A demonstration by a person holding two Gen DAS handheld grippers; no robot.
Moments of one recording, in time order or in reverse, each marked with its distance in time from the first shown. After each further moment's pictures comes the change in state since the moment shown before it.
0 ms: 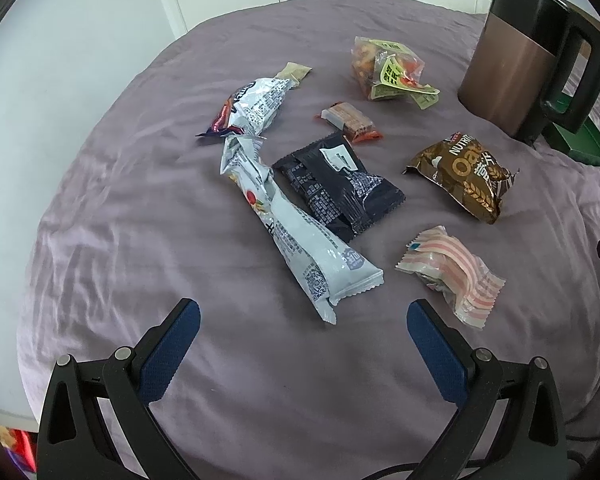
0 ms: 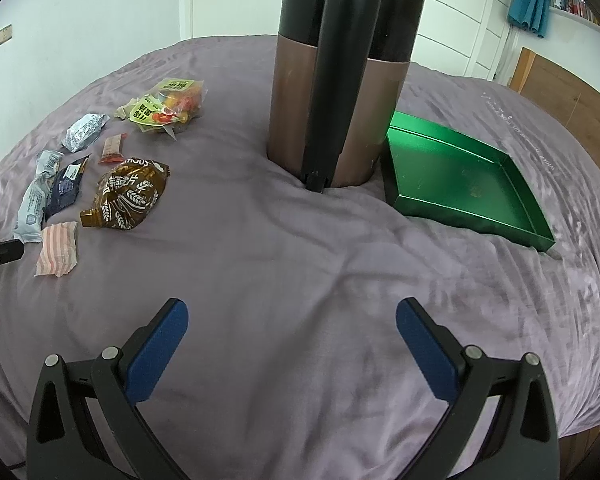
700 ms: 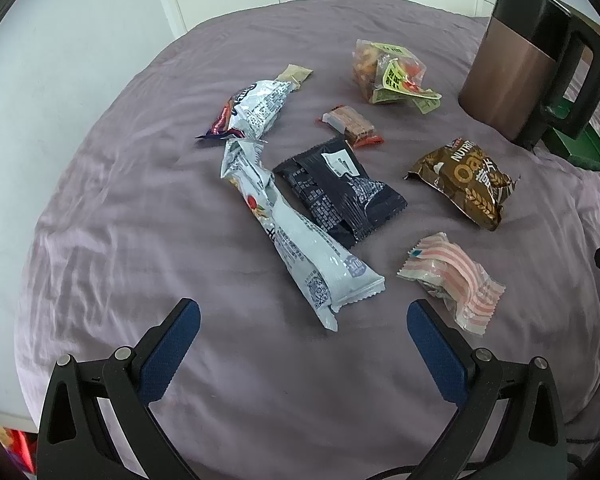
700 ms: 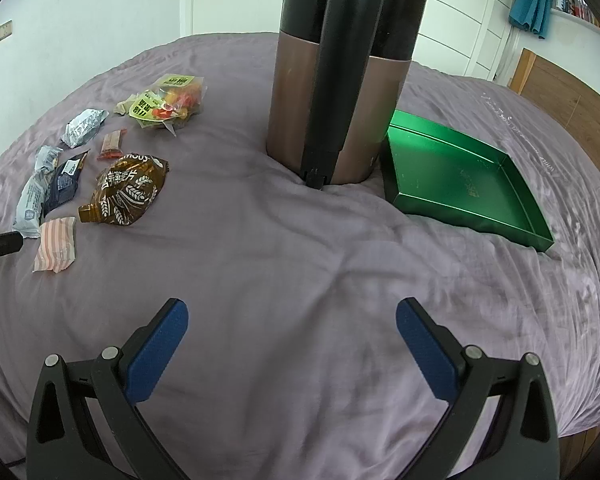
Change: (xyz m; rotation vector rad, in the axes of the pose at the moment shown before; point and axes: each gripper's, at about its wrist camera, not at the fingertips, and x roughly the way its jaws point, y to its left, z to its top) left arm 0.002 0.002 0.005 -0.007 -0.006 -0.010; right arm 0.000 0.000 -0.001 -0.008 0.005 -0.005
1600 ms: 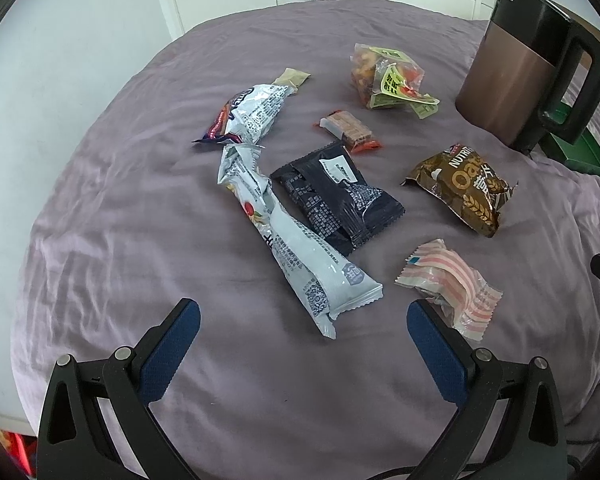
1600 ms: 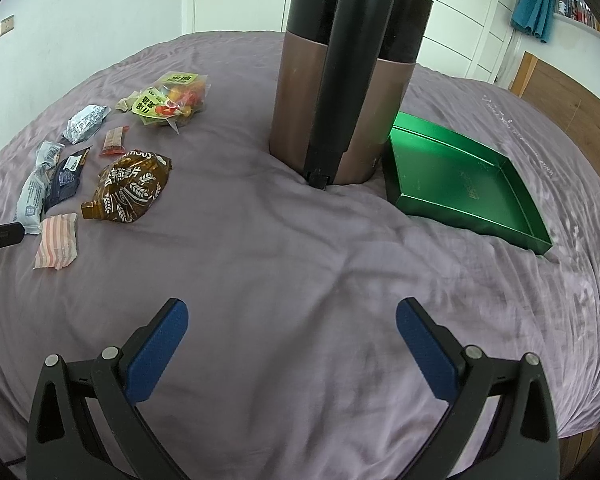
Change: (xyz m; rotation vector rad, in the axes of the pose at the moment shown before) left arm 0.001 0.000 0.003 -0.006 -0.008 -0.016; right arm -0.001 0.004 -0.001 -0.012 0.004 -0.006
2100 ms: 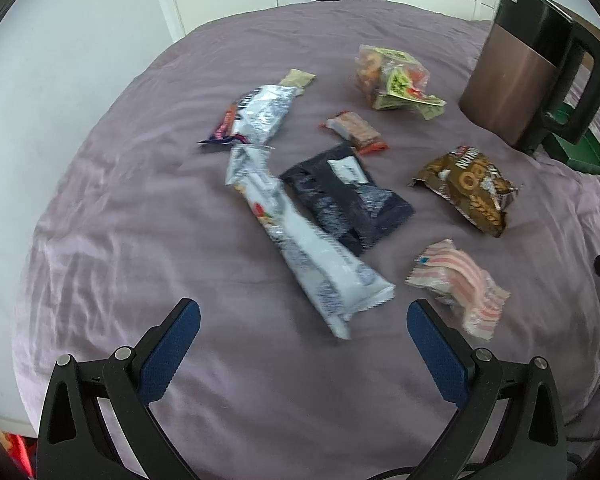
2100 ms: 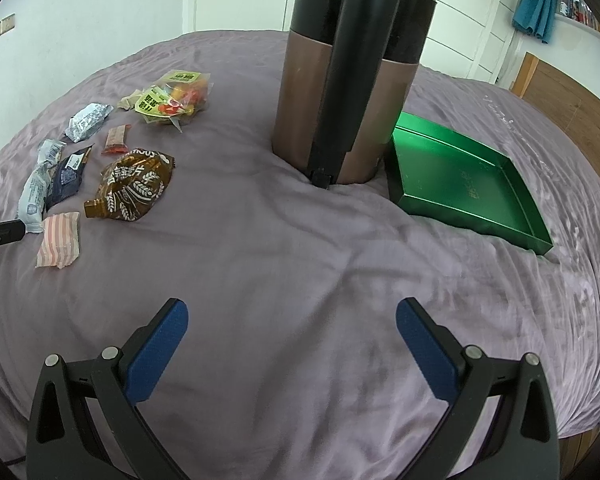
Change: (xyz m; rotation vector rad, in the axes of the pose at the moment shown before) left arm 0.001 0.005 0.002 0.000 -0.006 0.020; right arm -0.003 0.005 0.001 -0.006 -0.003 0.007
